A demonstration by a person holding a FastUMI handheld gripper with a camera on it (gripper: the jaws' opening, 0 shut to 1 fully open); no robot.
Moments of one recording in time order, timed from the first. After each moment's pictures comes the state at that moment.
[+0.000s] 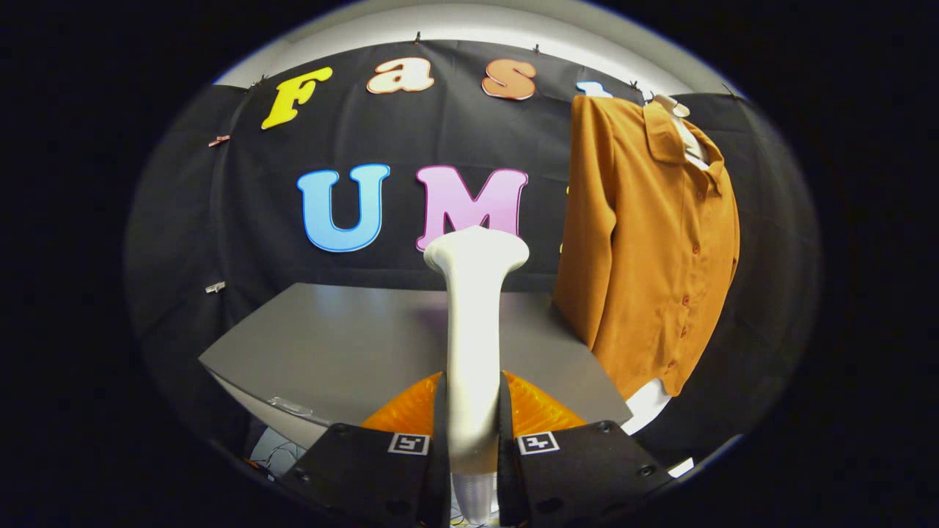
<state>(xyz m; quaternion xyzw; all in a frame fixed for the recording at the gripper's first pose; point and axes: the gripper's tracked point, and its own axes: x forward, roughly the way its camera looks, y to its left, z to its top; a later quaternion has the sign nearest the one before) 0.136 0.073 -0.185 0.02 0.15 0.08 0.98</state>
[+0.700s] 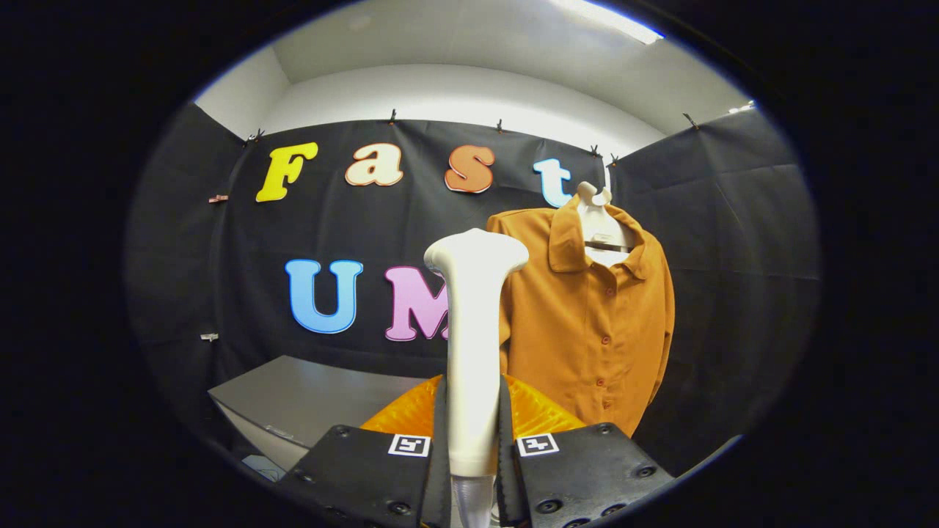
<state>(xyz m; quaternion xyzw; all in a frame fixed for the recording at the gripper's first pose) 0.116 -0.062 -0.071 0.04 -0.01 0.04 1.00</state>
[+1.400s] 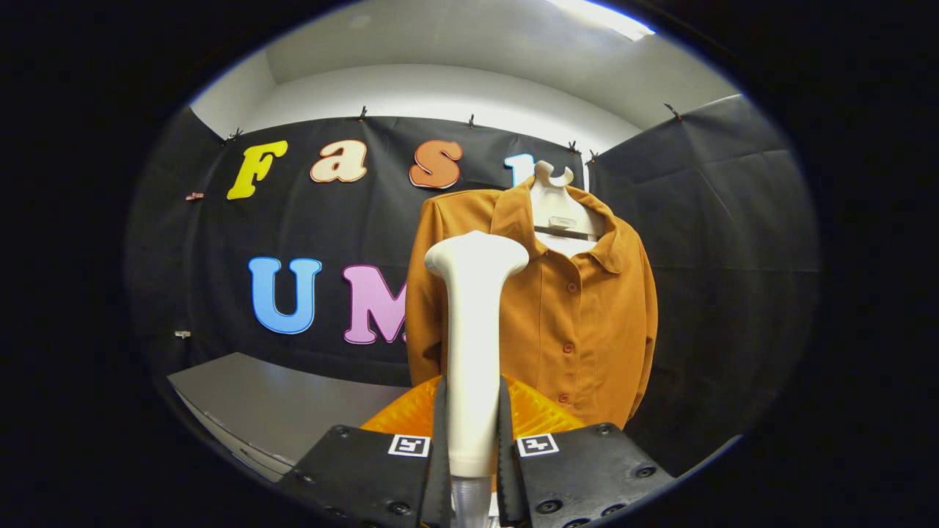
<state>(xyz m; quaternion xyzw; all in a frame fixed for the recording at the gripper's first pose) 0.190 -0.131 -0.114 0.03 -0.02 0.02 1.00</state>
